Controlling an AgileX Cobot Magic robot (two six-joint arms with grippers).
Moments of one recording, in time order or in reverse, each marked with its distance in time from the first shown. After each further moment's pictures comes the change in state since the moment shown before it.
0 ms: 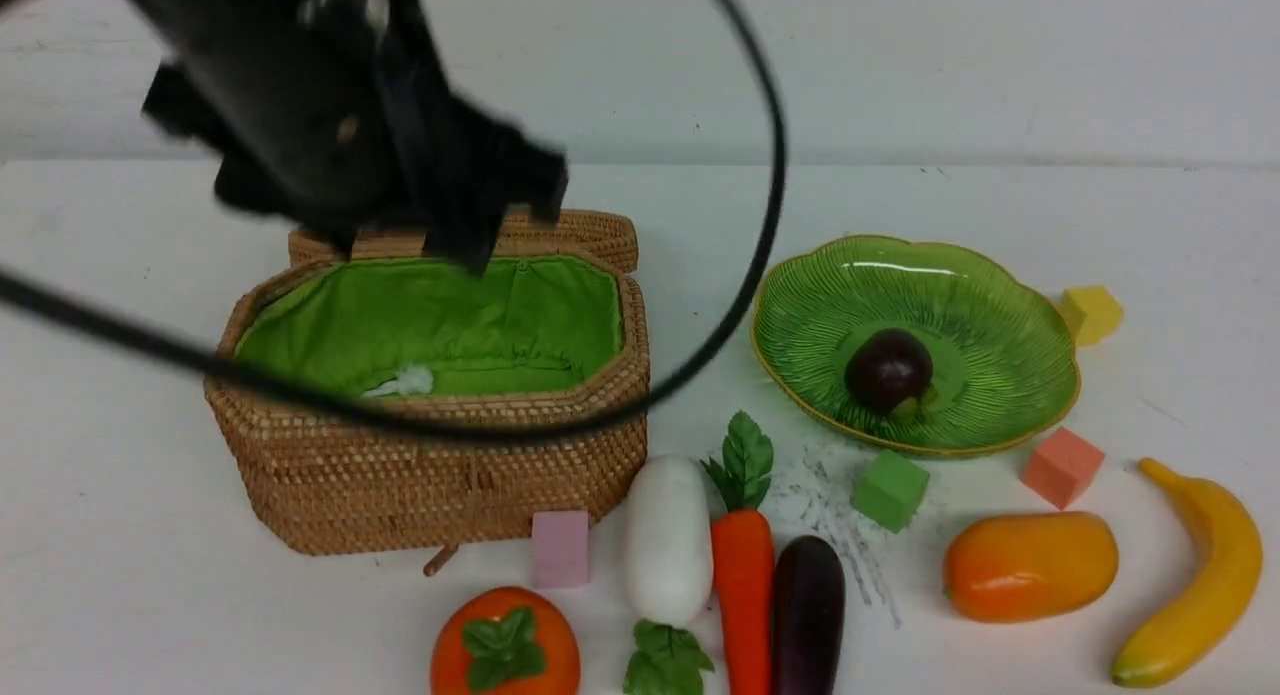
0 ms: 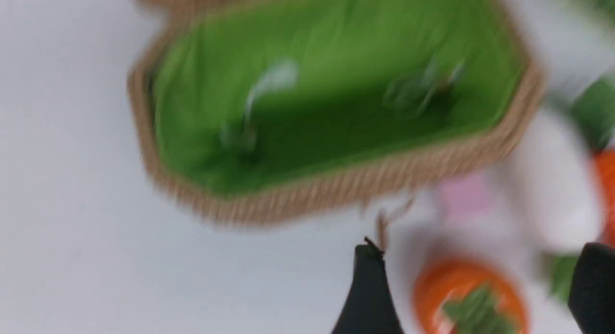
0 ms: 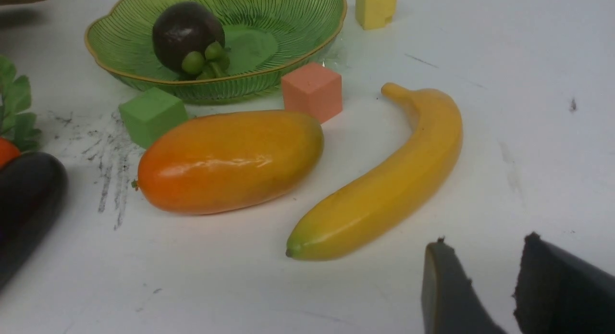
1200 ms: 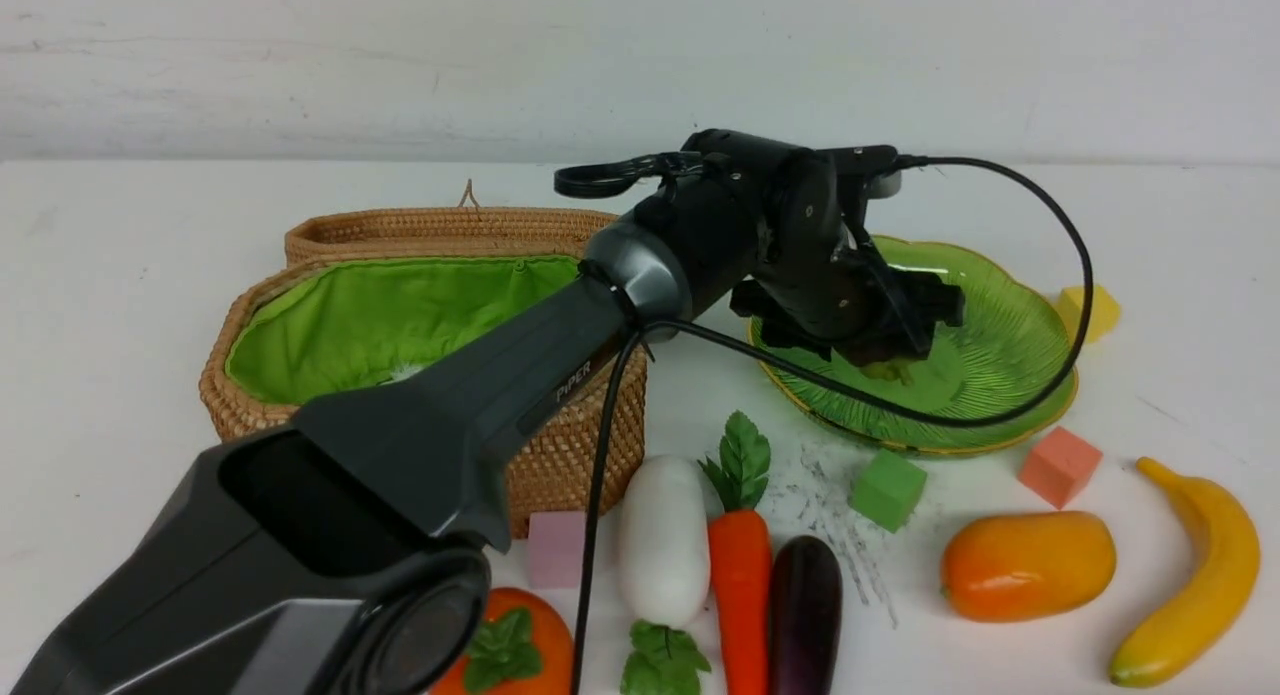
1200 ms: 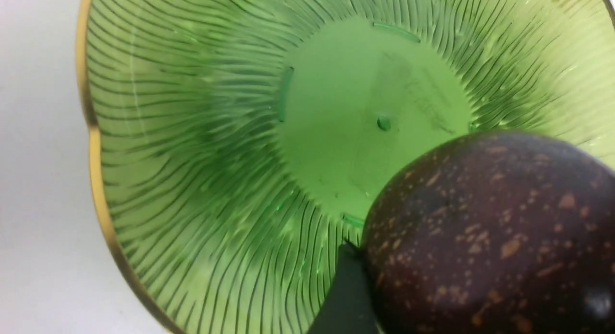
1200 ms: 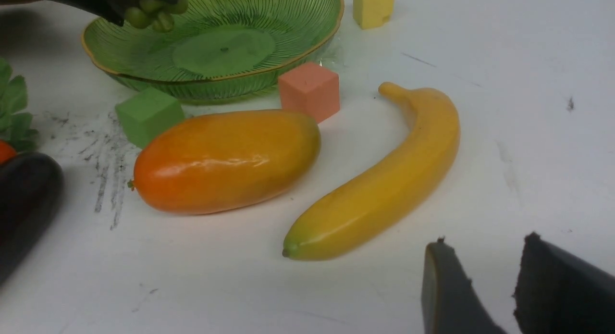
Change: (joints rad) right arm 0.000 0.000 0.000 0.000 0.000 0.000; left arm -0.008 1.058 -0.989 -0.505 -0.378 0.210
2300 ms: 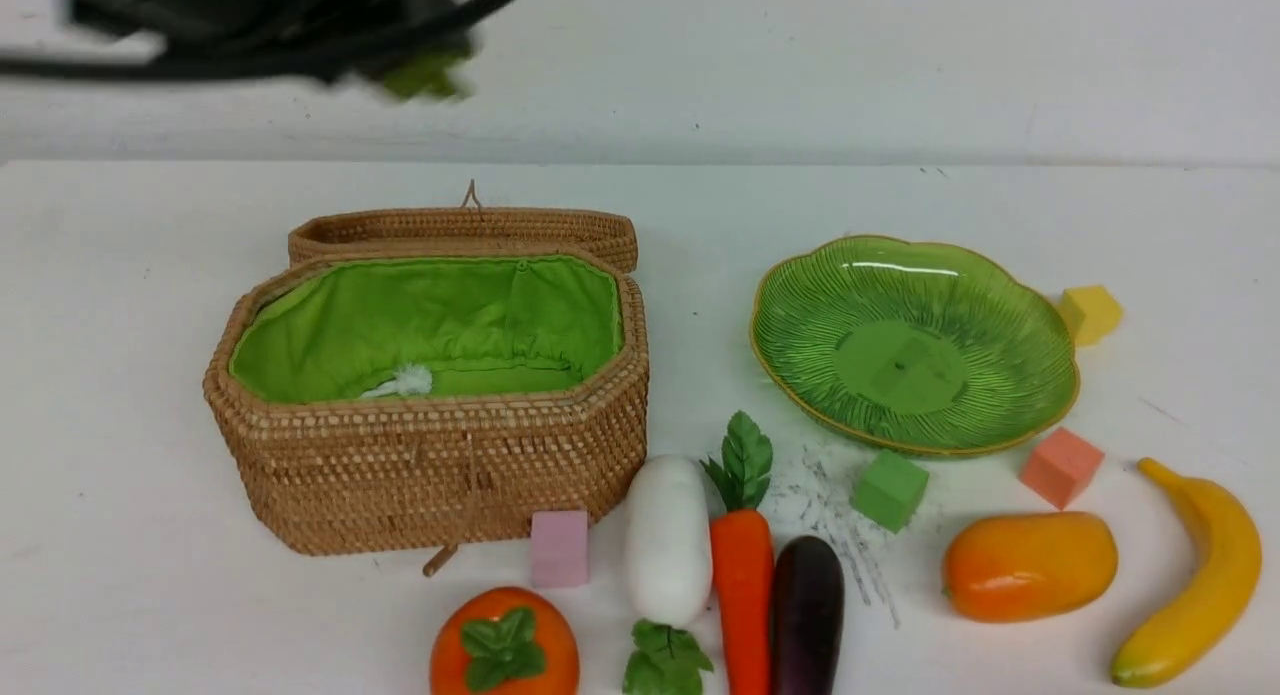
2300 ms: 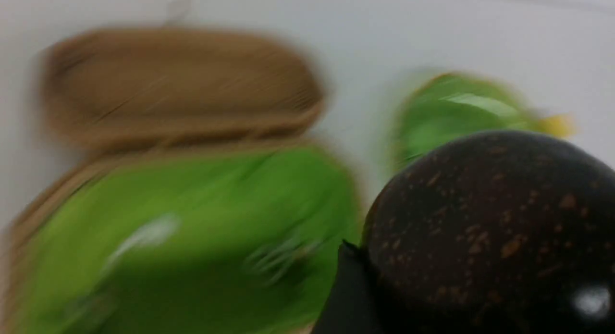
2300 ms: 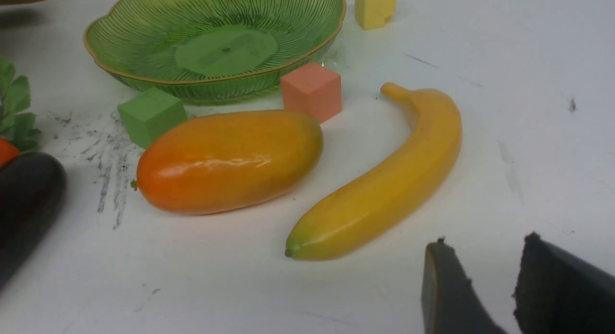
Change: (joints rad) right arm 0.000 0.000 0.000 0.000 0.000 0.000; left arm 0.295 -1.029 0.780 -0.059 0.011 0.105
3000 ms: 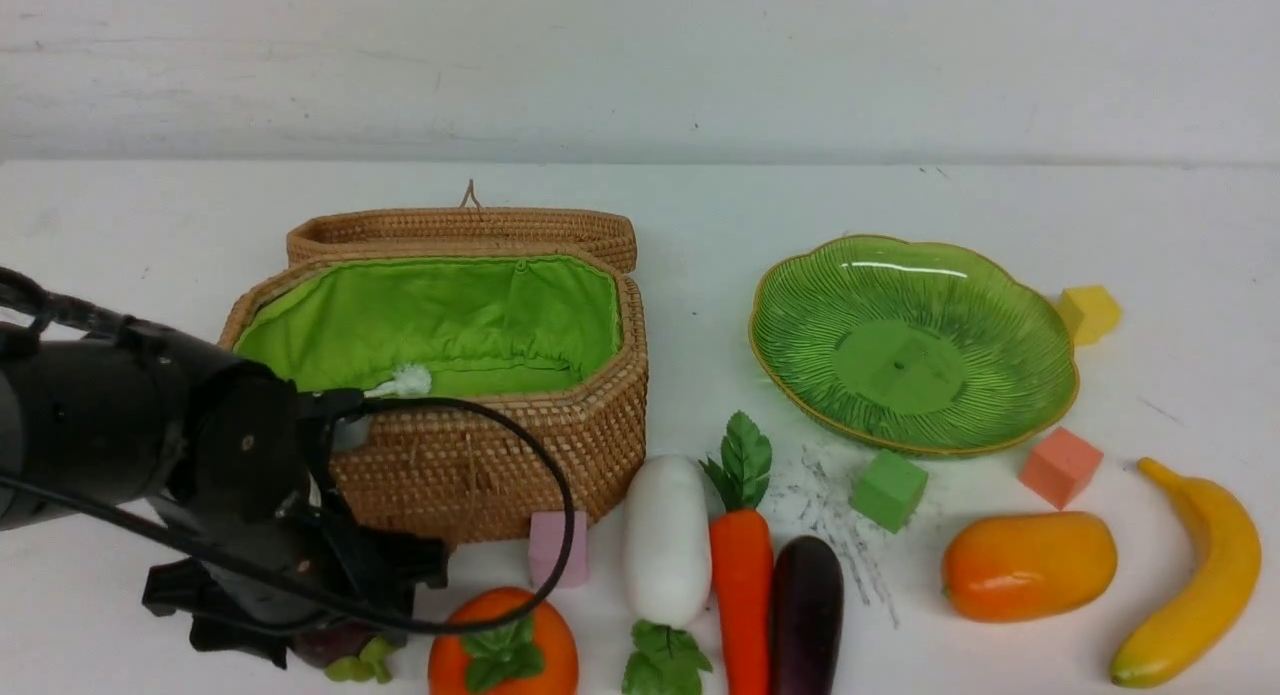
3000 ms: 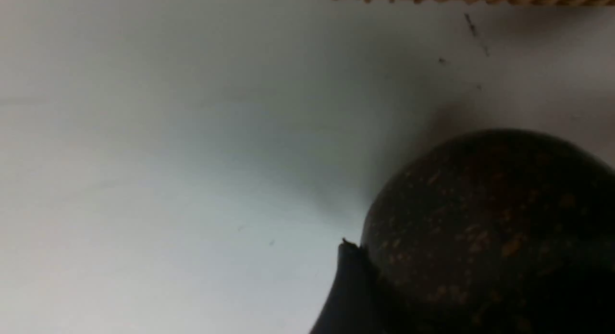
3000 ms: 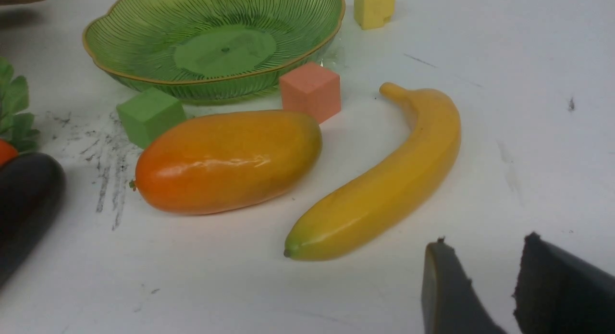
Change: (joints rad) right arm 0.000 0.000 0.000 0.000 0.000 0.000; left arm 0.021 0.077 0.852 0.289 -0.197 -0.339
